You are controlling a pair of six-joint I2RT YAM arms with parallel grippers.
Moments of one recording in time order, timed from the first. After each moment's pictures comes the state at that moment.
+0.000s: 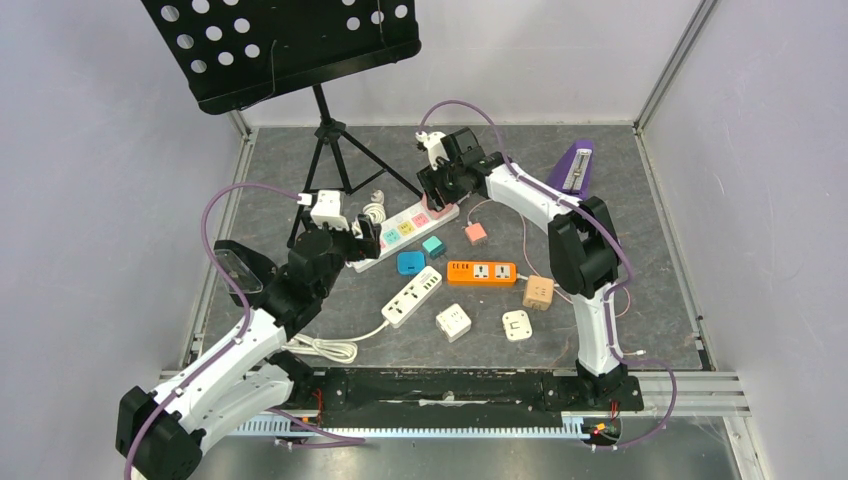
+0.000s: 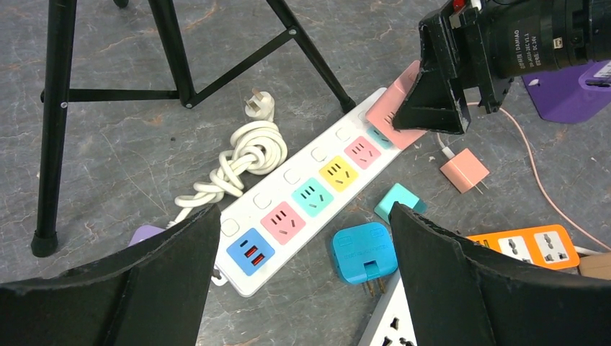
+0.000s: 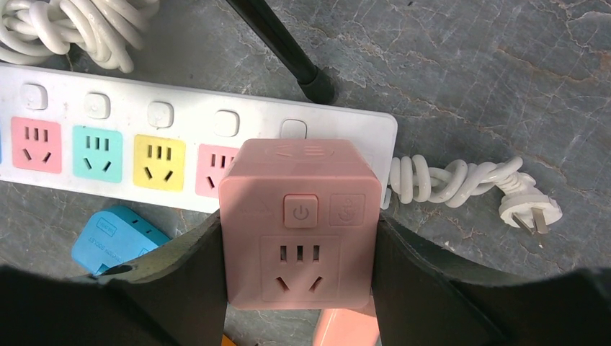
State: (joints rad) left arm -0.58 0.83 0.57 0.03 -0.34 -0.25; right arm 0.56 2.12 1.75 -0.48 -0.15 -0.09
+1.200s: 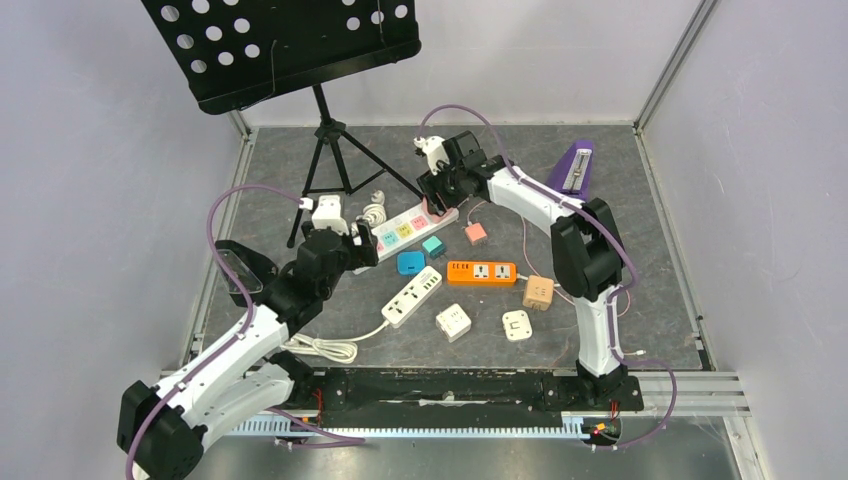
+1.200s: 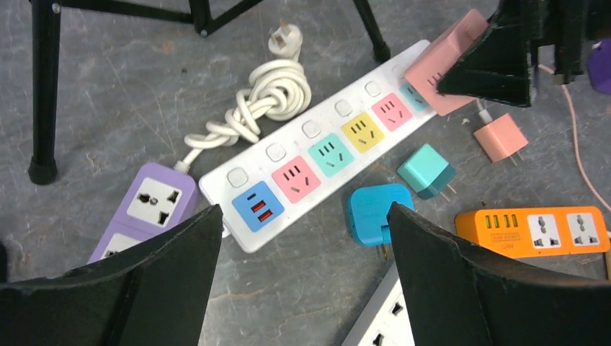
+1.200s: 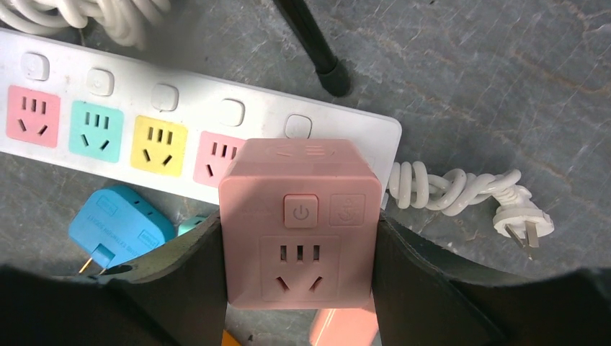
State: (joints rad) left arm -0.58 0.85 0.57 -0.10 -0.39 -0.35; right arm 0.56 2.11 1.72 -0.48 -0.19 -0.16
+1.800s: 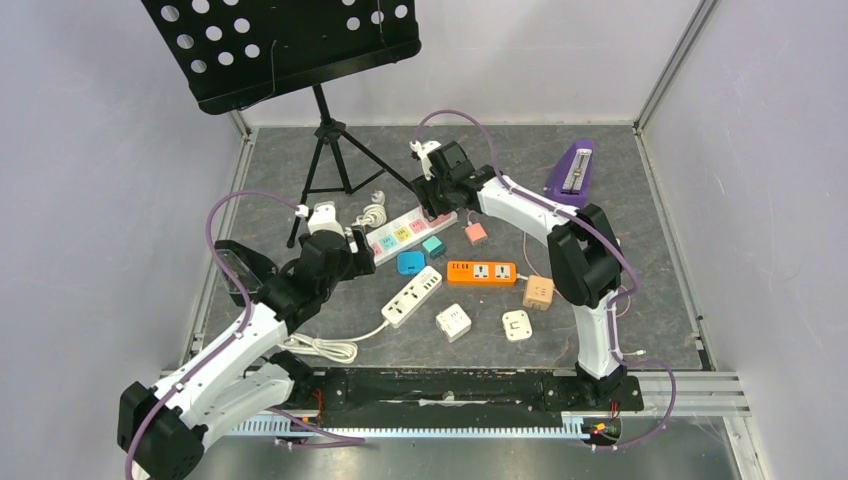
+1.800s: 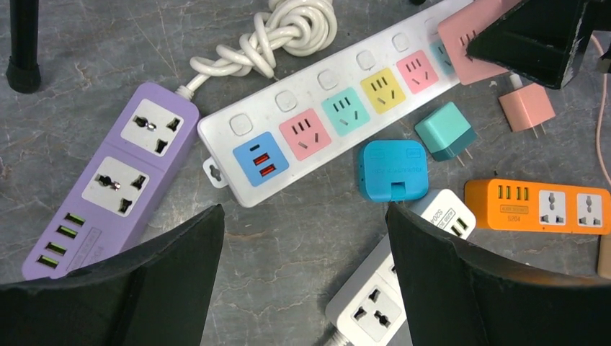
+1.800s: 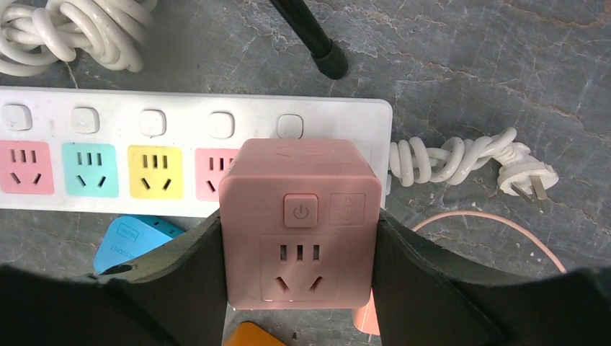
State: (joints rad) left arm -0.58 0.86 0.61 -0.33 -0.39 -0.52; right arm 0.64 2.06 1.65 -0.44 0.01 0.03
